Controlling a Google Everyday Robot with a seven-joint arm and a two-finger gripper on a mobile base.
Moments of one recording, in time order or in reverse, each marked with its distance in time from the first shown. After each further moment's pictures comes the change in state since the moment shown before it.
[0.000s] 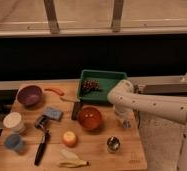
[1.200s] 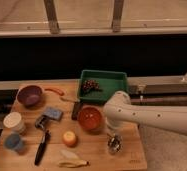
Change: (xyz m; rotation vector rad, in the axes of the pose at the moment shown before) arm 0.028 0.093 -0.013 -0.123 -0.060 -0.148
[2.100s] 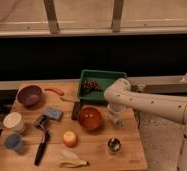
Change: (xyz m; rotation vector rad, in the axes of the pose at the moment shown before) arm -0.046 -0.055 -0.001 0.037 0.006 -0.019
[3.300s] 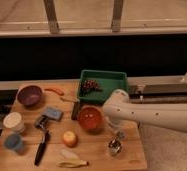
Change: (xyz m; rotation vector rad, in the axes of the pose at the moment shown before) arm 0.038 0.025 -0.005 0.033 0.028 0.064
